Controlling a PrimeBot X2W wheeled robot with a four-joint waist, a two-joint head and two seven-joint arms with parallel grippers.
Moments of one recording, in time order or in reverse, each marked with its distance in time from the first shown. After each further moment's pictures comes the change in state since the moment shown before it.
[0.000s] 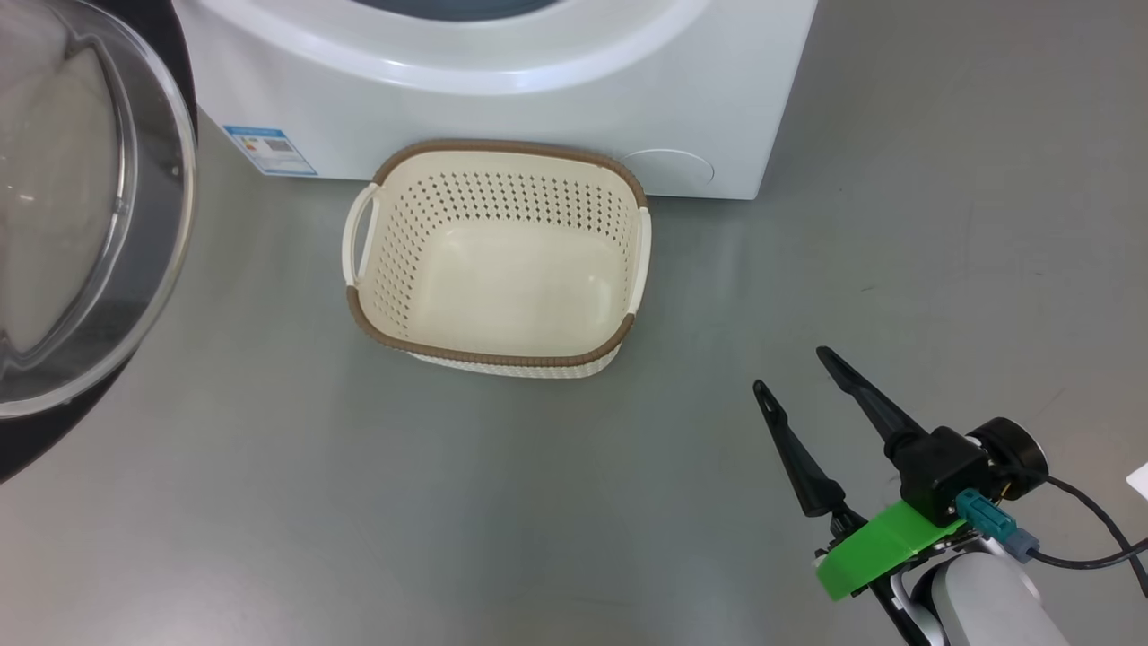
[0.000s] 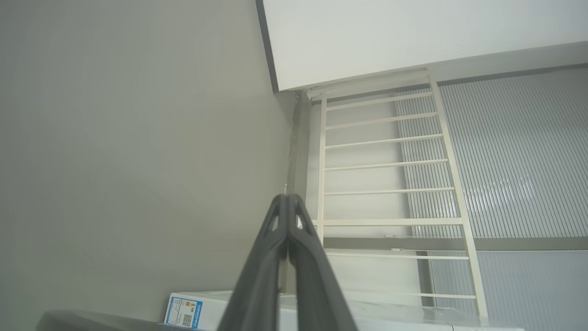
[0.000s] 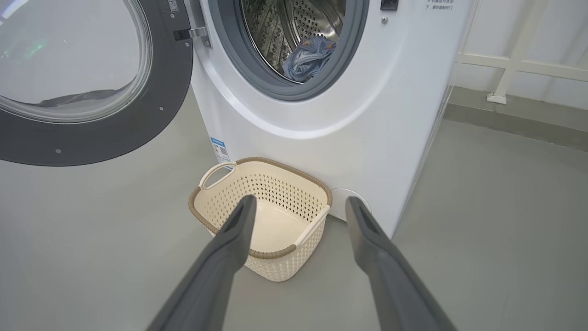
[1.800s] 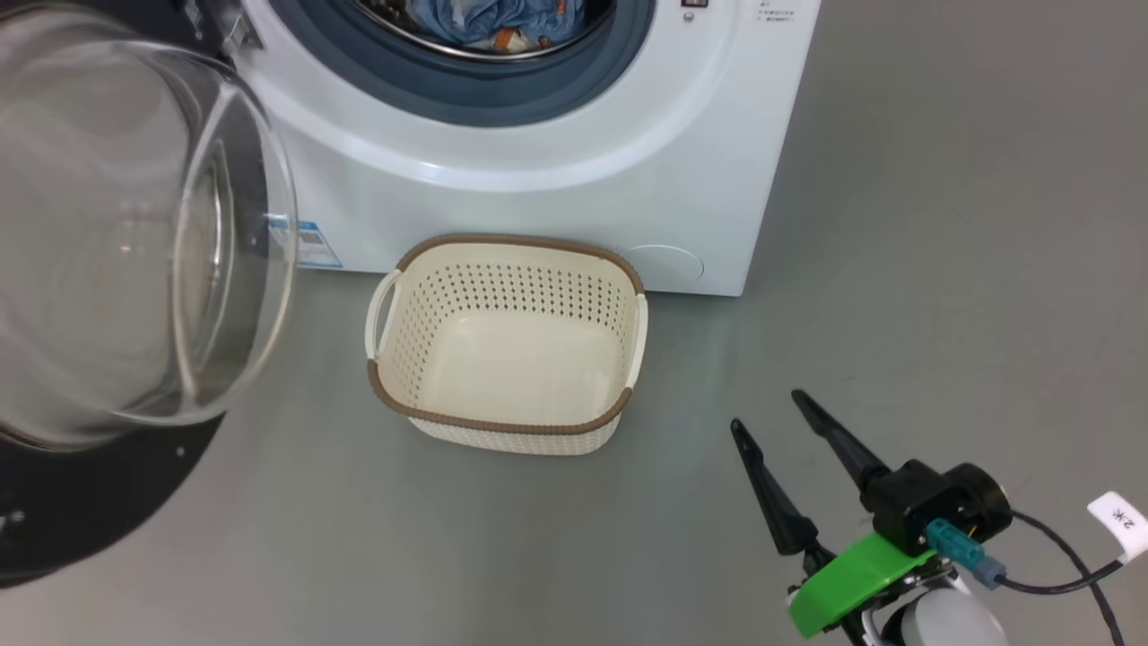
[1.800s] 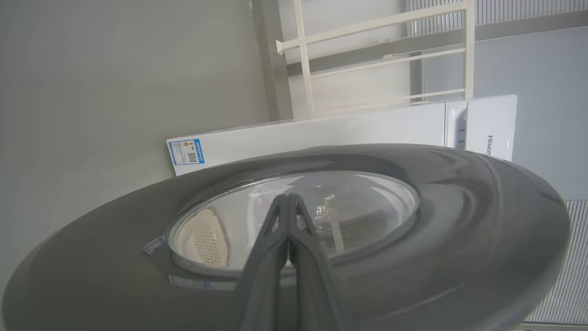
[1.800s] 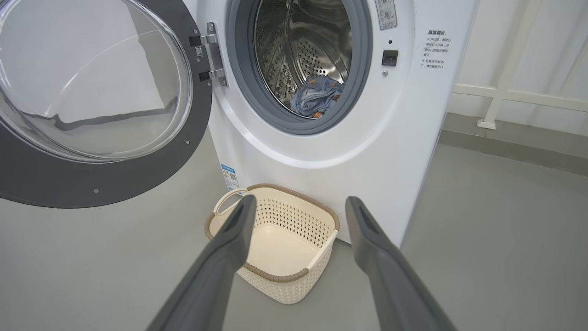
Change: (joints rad) left arm 0.207 -0.181 -0.190 -0.315 0.008 -0.048 0.541; right arm 0.041 0.071 -0.007 0.038 0.008 0.000 0.000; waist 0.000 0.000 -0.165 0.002
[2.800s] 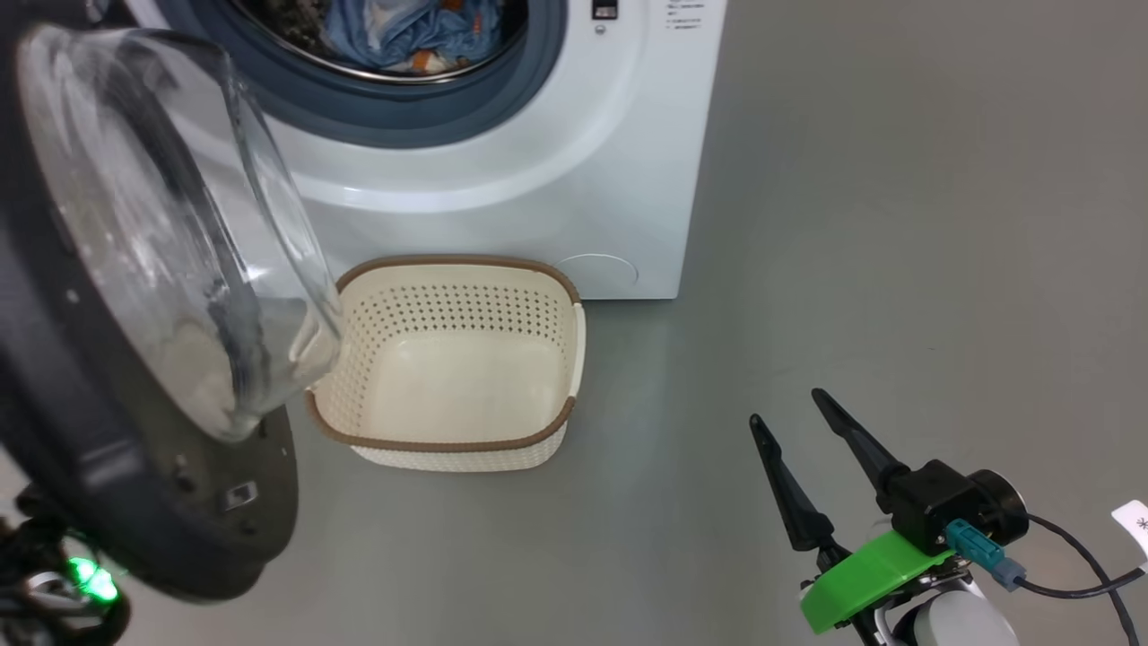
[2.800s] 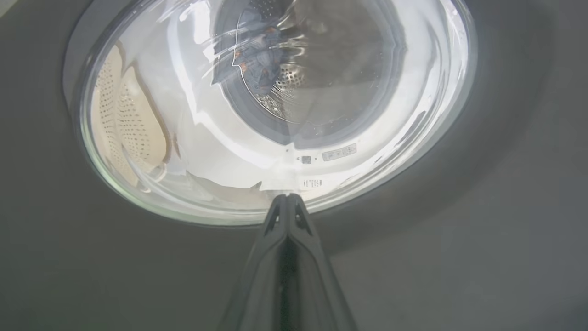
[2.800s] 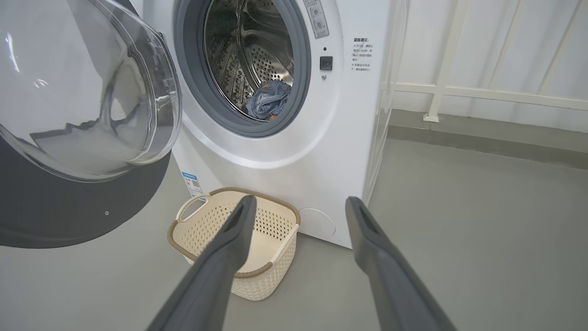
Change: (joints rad) left arm 0.233 -0.415 -0.171 -0.574 -0.088 0.140 0.099; right arm 0.023 0.017 -0.049 -0.004 0.000 0.000 0.000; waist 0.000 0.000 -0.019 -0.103
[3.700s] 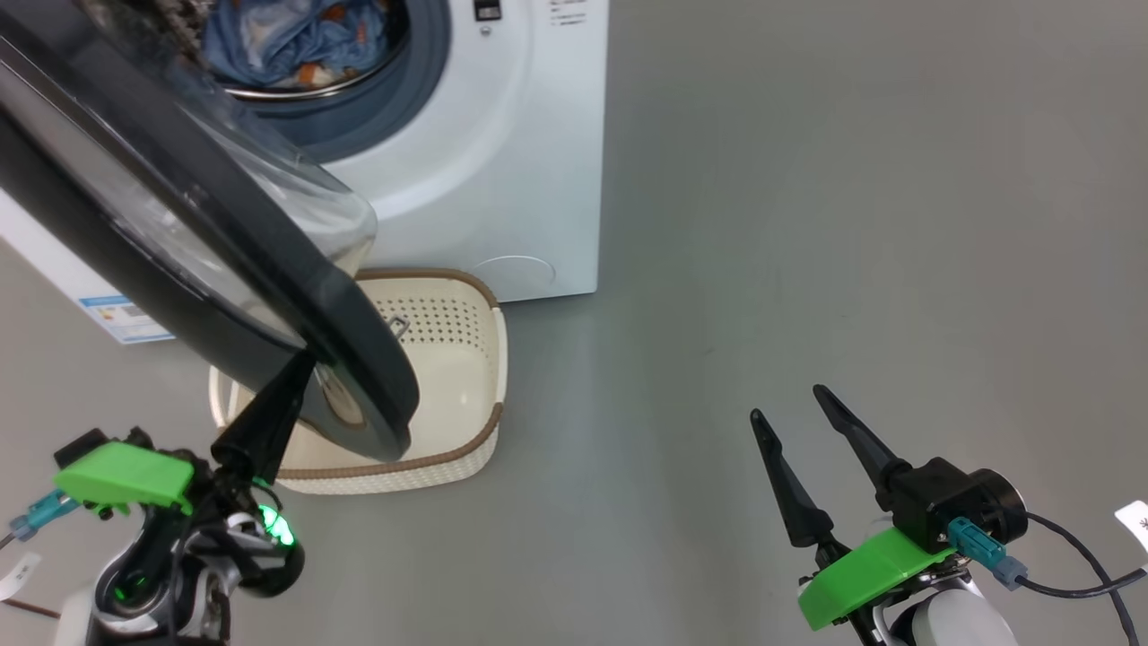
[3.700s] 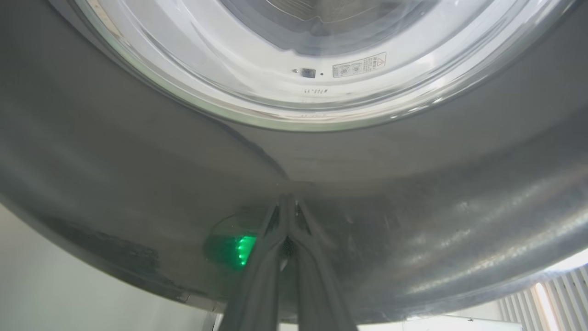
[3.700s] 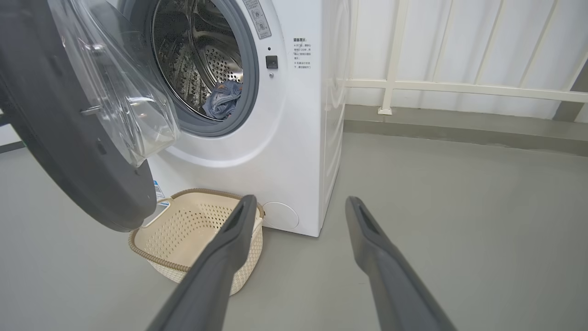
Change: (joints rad) left arm -0.023 -0.009 -0.422 0.099 -0.228 -0.070 -0.313; right arm -0.001 0.014 -0.014 -0.005 0.000 0.000 0.000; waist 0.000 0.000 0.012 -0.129
